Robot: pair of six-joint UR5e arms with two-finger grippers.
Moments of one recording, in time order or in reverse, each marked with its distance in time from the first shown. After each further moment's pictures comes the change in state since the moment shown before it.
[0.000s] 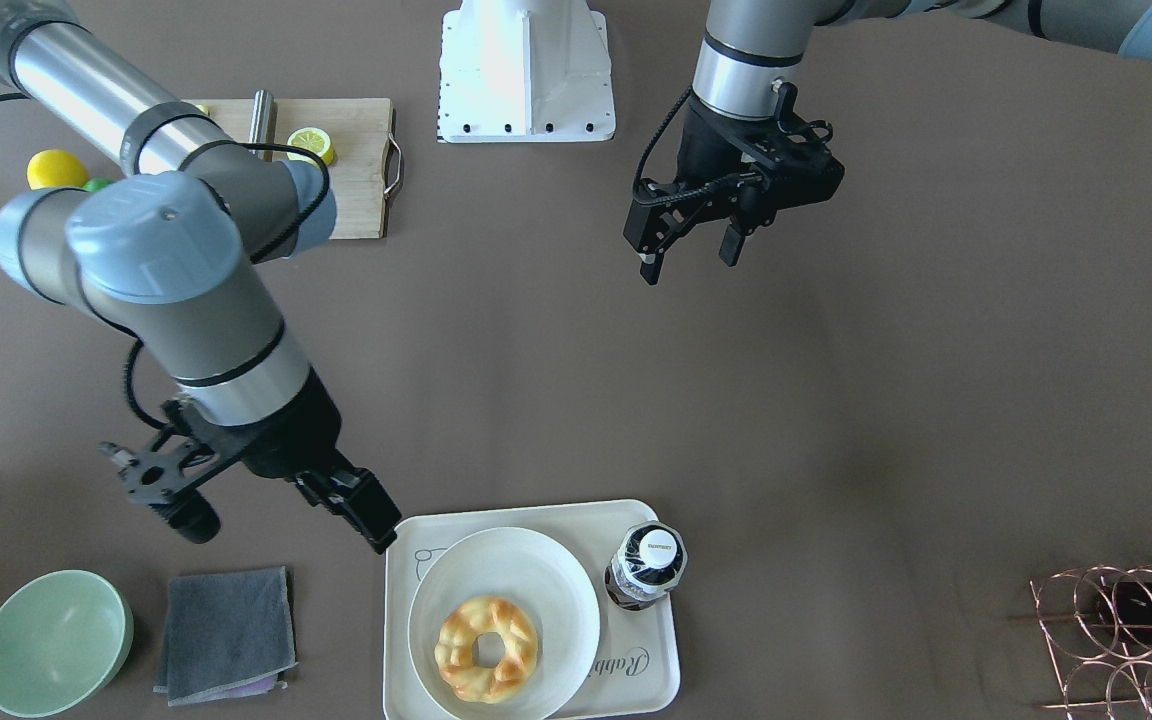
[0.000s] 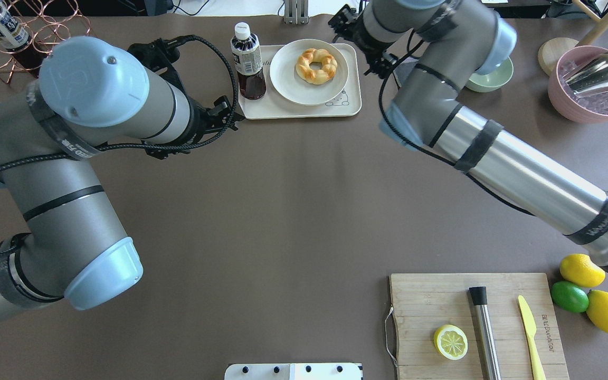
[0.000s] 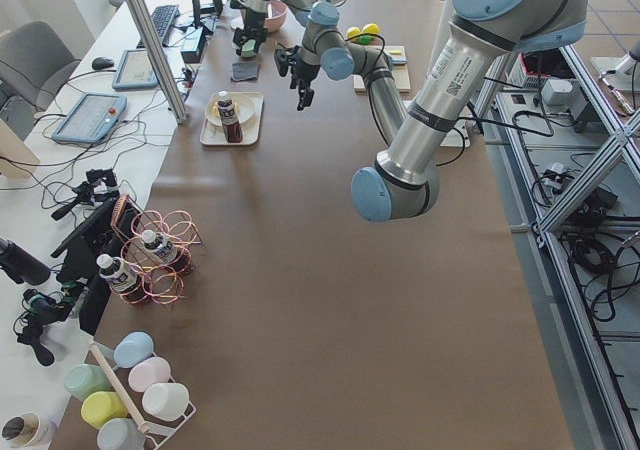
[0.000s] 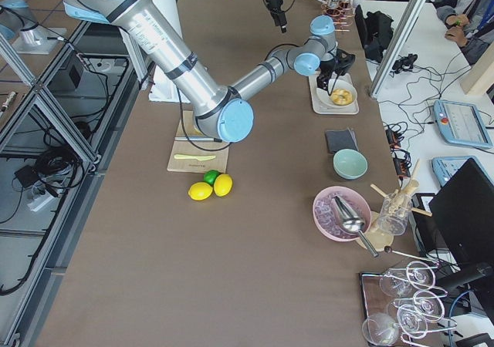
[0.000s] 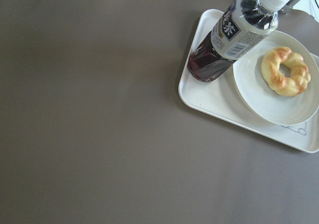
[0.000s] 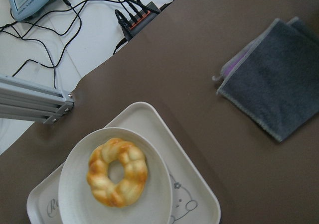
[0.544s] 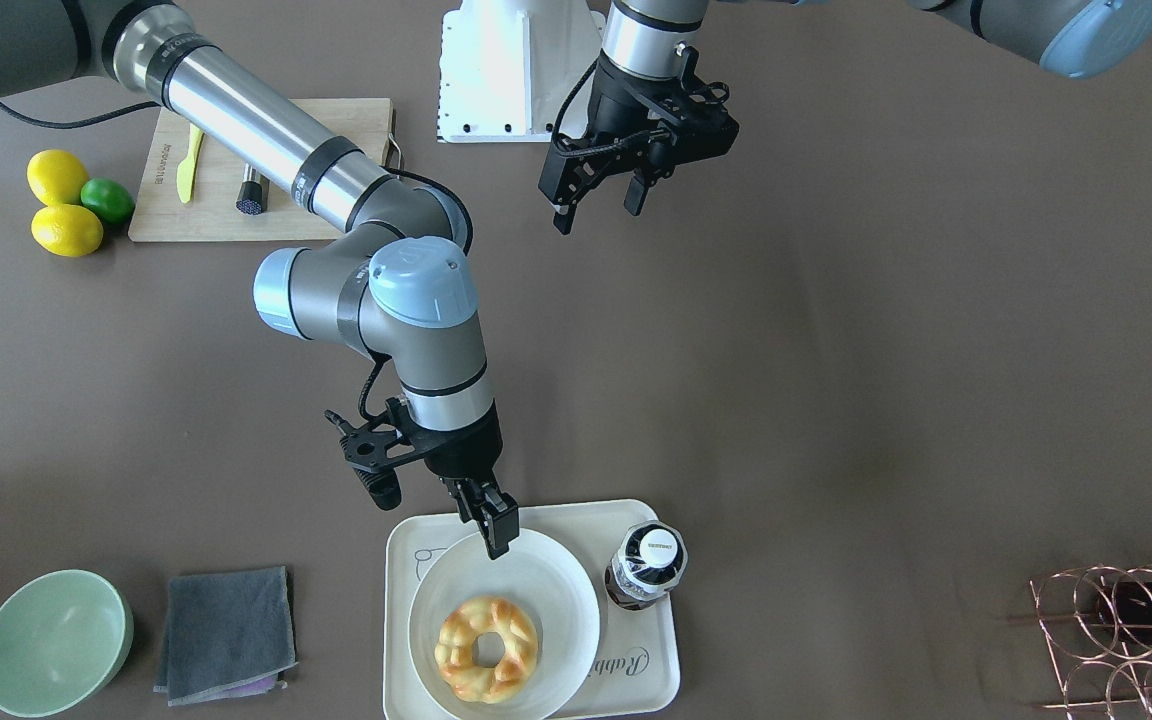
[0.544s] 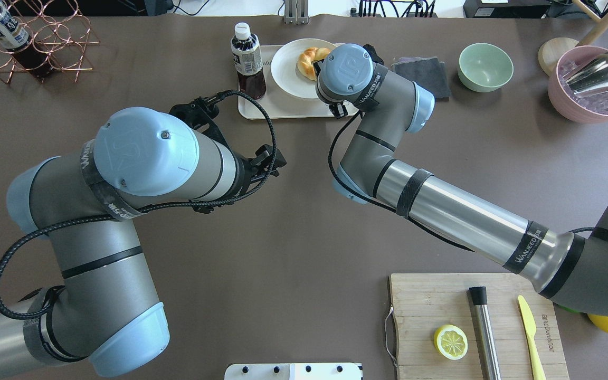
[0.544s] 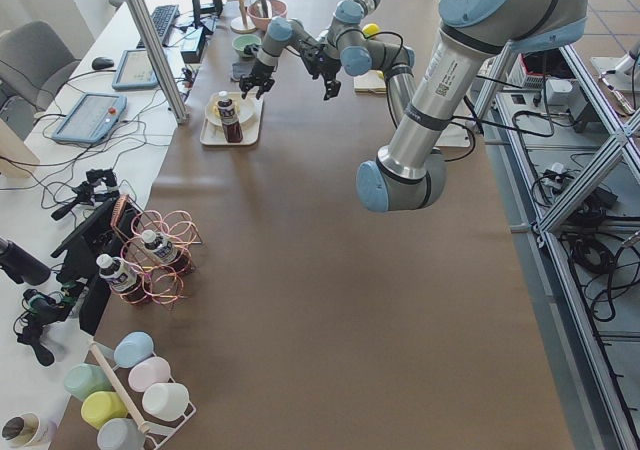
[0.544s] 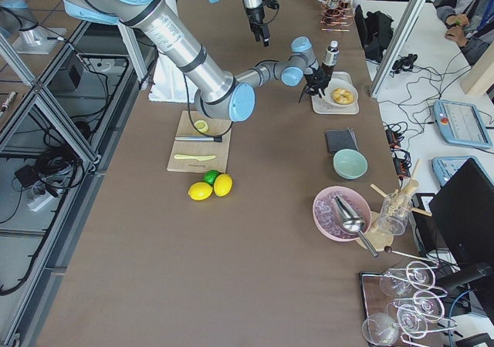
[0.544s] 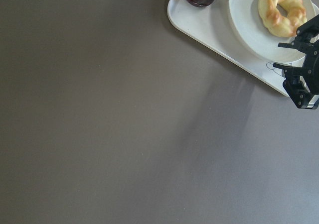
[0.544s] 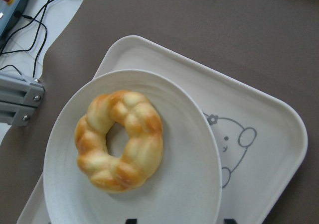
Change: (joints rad) left arm 0.176 -0.052 -0.007 -0.033 0.079 -0.295; right arm -0.234 0.167 -0.322 0.175 -0.354 0.444
